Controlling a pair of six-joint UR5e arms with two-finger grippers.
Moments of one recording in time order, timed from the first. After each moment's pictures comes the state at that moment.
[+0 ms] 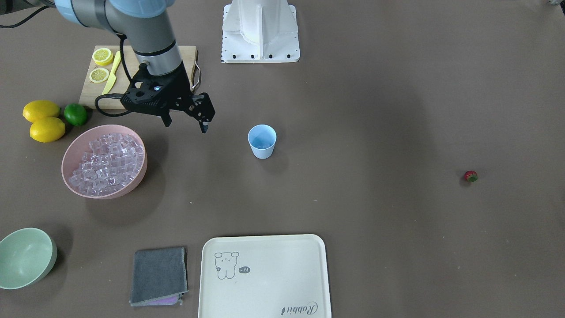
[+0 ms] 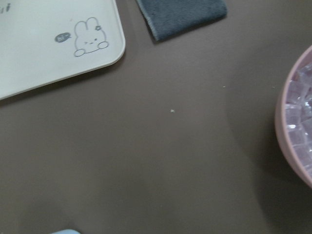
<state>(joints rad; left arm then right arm) -1.50 -1.83 -1.49 -1.74 -2.31 -0.02 0.67 -1.07 1.95 -1.65 1.85 1.42</state>
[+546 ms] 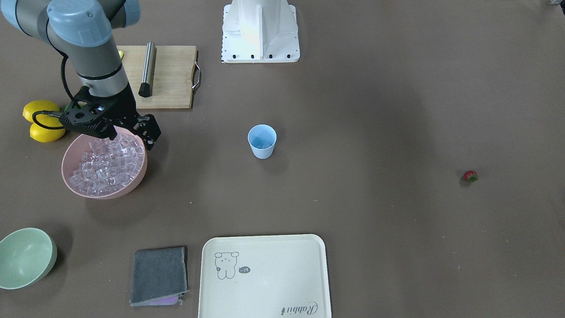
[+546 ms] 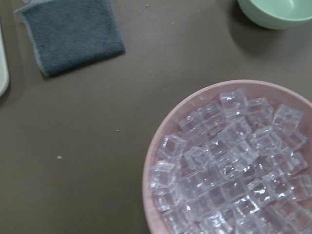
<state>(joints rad) -1.50 -1.83 -1.49 -1.76 -2.31 -0.02 0.77 -1.22 1.95 -1.67 1.85 1.27</state>
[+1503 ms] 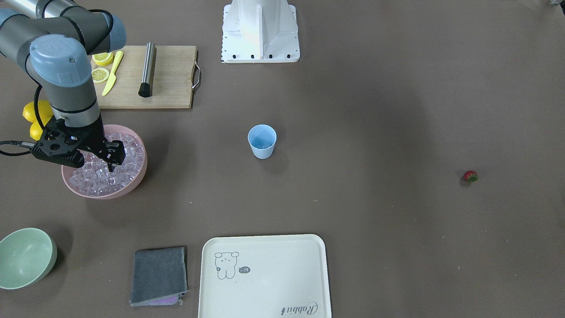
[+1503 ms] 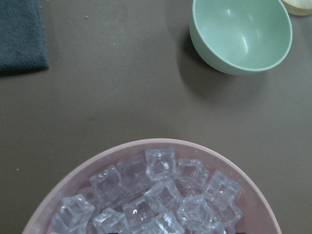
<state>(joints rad) -1.48 -1.83 -1.49 -1.77 -2.31 -0.02 0.81 -1.23 1.82 -1.67 1.79 1.07</state>
